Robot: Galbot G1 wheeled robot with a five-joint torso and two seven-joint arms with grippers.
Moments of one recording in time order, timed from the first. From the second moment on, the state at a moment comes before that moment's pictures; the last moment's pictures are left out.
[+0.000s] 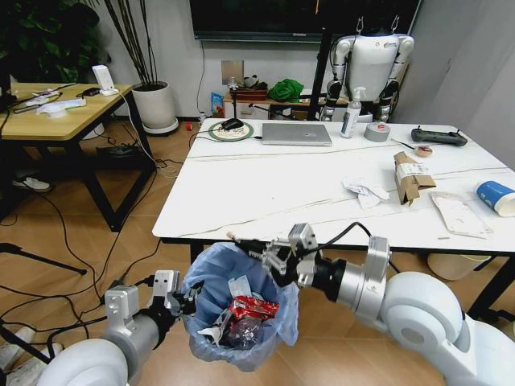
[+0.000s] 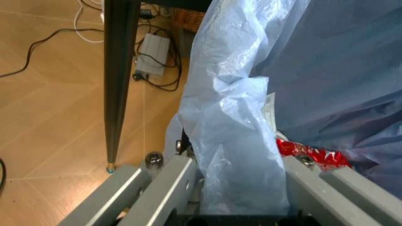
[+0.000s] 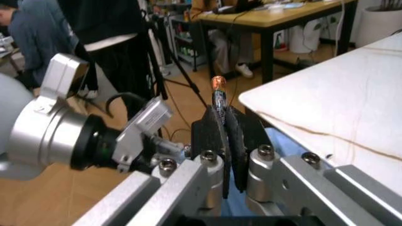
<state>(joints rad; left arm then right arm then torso) 1.61 -0.98 -0.51 -2.50 -1.04 0.74 -0.50 -1.03 0.78 0.09 2.41 0.93 -0.52 -0.19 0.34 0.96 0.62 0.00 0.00</state>
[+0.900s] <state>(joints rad) 1.66 -1.02 -0.54 -2.50 -1.02 0.74 -0.50 -1.25 1.03 0.34 2.35 0.48 -0.50 0.08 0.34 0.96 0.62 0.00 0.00</state>
